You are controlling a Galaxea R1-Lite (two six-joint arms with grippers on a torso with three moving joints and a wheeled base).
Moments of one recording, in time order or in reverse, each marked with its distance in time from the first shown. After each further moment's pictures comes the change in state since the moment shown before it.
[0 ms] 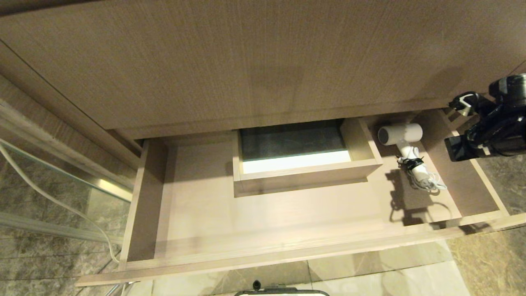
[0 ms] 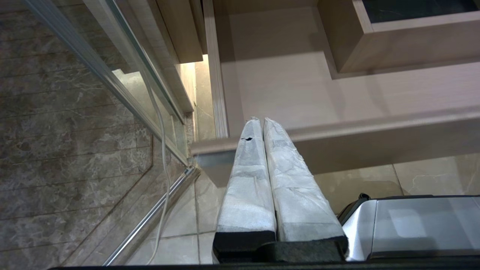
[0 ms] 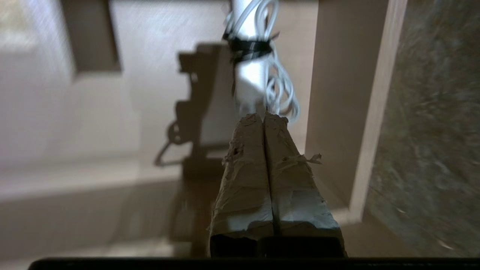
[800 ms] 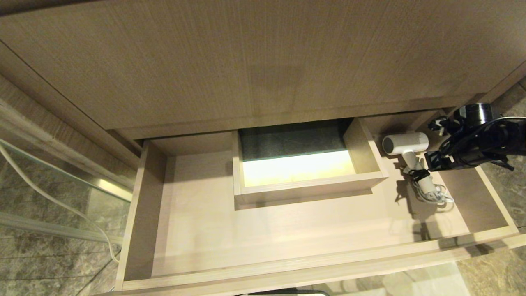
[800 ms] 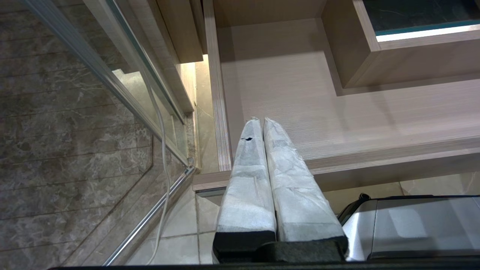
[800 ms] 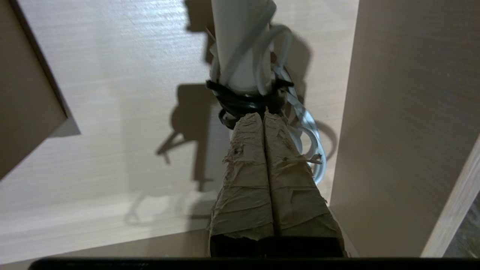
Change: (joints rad) left arm 0.000 0.000 0.000 0.000 0.000 -0.001; right arm -0.070 0.320 -0.184 0.018 0.066 0.032
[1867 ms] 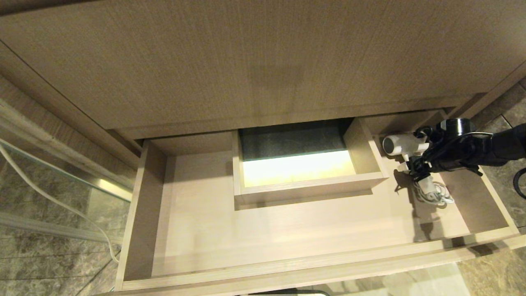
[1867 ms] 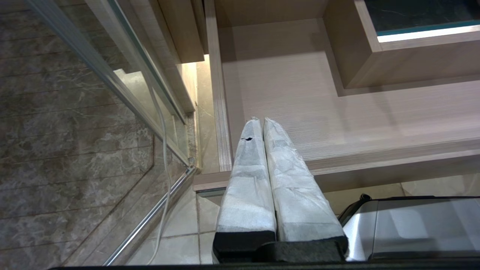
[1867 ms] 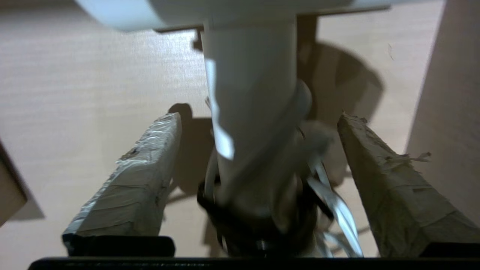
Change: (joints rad) left arm 0.000 0.000 0.000 0.000 0.000 0.000; right arm -0.022 0.264 -0.200 -0.112 0.115 0.004
